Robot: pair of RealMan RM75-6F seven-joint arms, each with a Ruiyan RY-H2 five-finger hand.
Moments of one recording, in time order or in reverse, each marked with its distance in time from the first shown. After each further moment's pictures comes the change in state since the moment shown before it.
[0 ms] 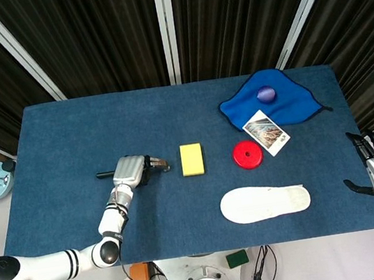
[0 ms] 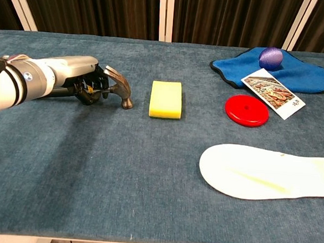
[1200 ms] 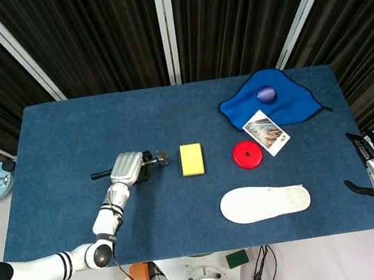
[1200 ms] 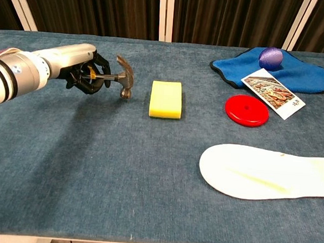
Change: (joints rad) left arm 0.057 0.018 -0.002 0.036 0.243 -0.012 -0.253; right arm -0.003 0.011 -0.003 -0.020 -0.001 0.000 -0.018
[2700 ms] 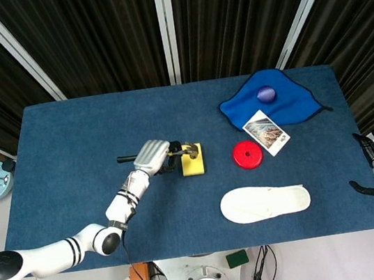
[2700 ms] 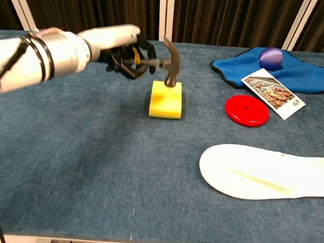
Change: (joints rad) left arm -0.094 -0.013 -0.076 0.070 0.247 -0.125 -0.285; right arm -0.013 -0.003 0.001 0.020 0.026 -0.002 0.012
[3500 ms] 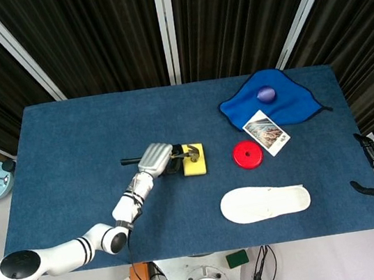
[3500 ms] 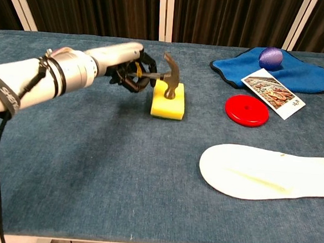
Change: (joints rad) left arm -0.014 -0.101 0.021 0.140 0.017 -0.011 -0.021; right arm -0.002 0.001 0.001 0.004 0.004 -0.002 0.007
